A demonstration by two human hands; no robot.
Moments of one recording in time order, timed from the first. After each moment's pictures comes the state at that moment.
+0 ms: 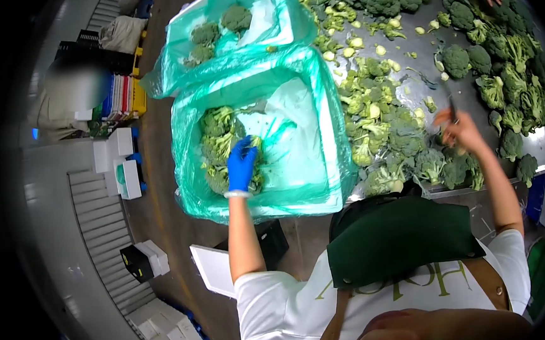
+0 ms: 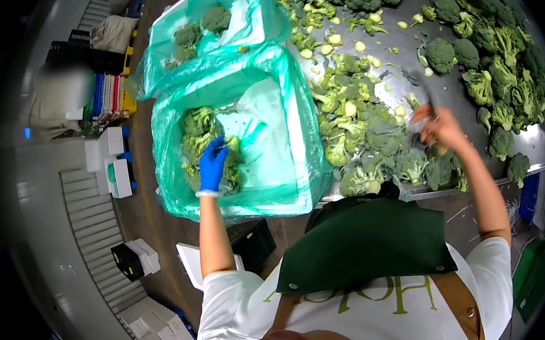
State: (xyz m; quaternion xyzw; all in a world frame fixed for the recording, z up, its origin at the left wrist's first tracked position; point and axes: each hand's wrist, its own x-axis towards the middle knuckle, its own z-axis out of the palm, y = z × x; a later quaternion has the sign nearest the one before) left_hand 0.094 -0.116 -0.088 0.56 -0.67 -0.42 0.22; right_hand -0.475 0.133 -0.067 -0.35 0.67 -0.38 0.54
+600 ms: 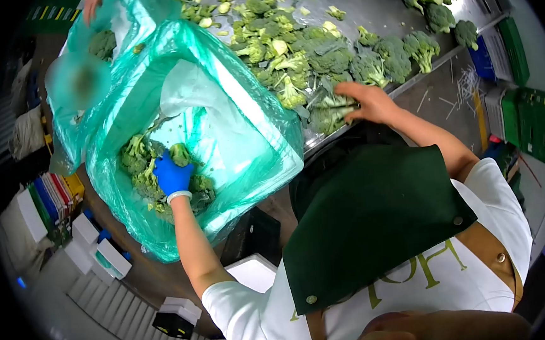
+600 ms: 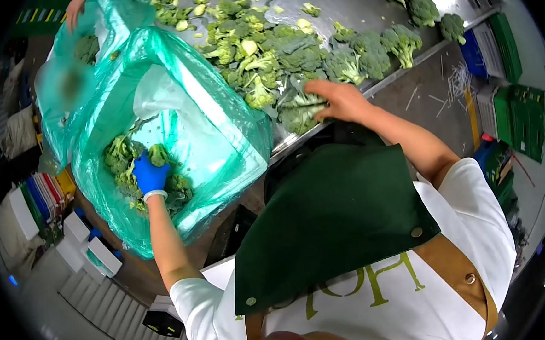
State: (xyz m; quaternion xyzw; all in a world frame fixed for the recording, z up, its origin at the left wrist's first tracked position) left_hand 0.109 -0.160 -0.132 0.53 -0.83 -0.11 -0.11; right_hand -0.292 0.211 -0.134 -0.54 0.76 -0.23 0.28
